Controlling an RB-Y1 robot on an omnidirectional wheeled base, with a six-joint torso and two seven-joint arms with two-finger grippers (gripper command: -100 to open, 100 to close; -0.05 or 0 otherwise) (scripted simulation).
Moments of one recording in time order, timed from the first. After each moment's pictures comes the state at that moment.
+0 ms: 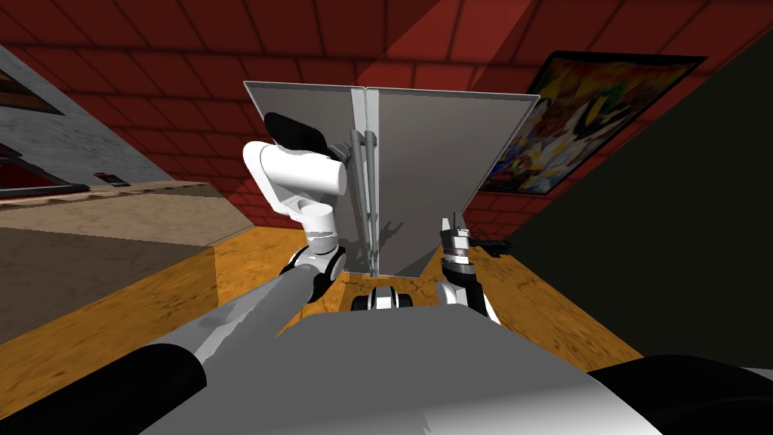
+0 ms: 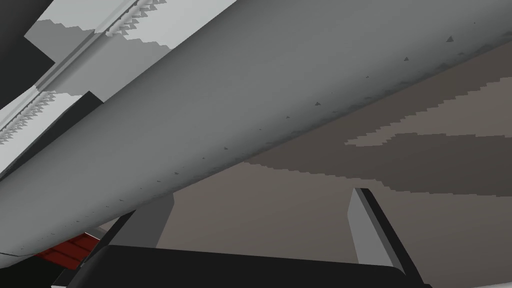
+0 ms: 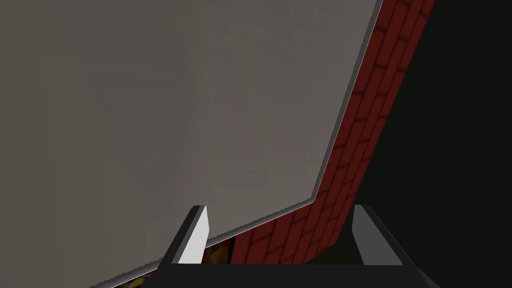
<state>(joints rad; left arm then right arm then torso) -0.98 0.13 0.02 -2.18 -0.28 1.48 -0.40 0.50 0.00 0.03 -2.31 0.01 -0.48 0.17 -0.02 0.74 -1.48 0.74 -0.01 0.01</state>
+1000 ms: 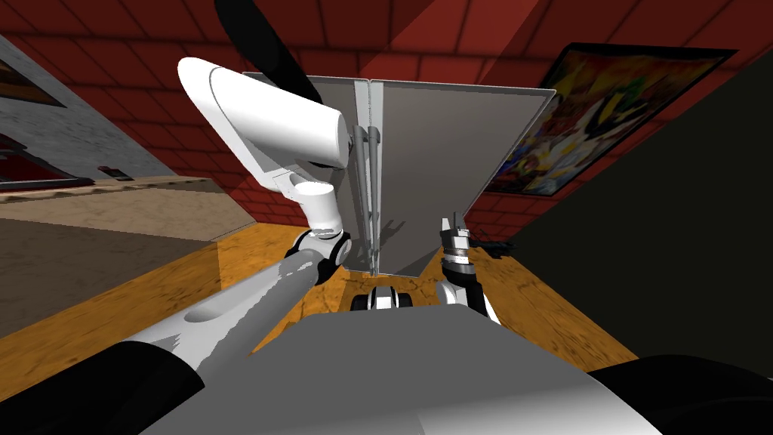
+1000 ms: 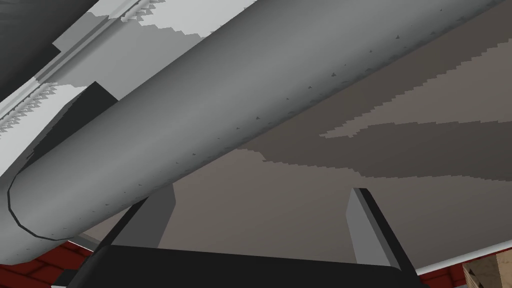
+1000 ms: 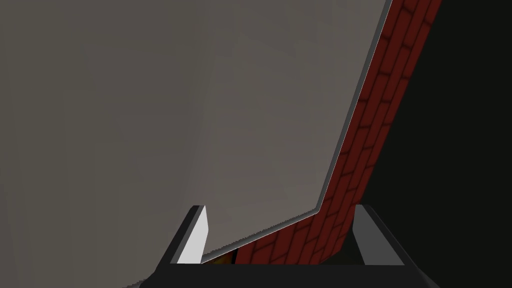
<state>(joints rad) -1.20 0.11 0.03 -2.11 -0.33 1.75 -0.43 0.50 0.00 0.03 -2.31 0.01 -0.48 0.17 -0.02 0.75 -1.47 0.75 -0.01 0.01</state>
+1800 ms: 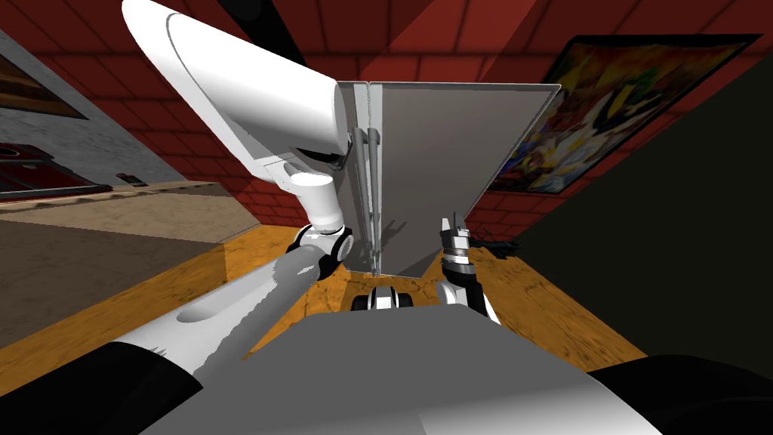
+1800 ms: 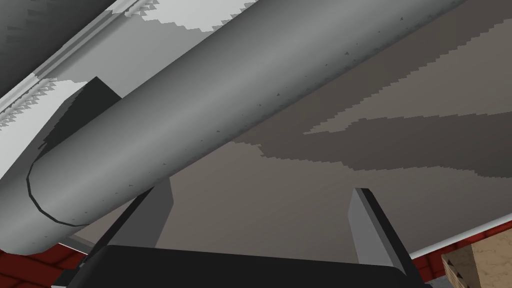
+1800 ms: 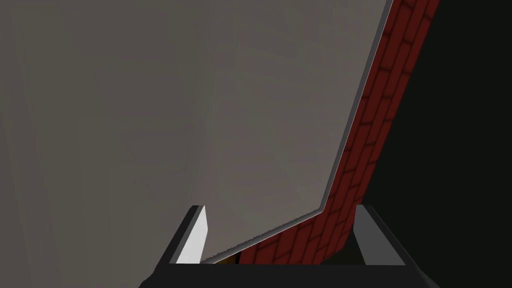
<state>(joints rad) -1.26 0.10 0.05 -2.09 -0.36 1.87 -0.43 0.50 0.00 0.03 -2.31 0.01 -0.48 0.17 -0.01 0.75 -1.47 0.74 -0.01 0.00</state>
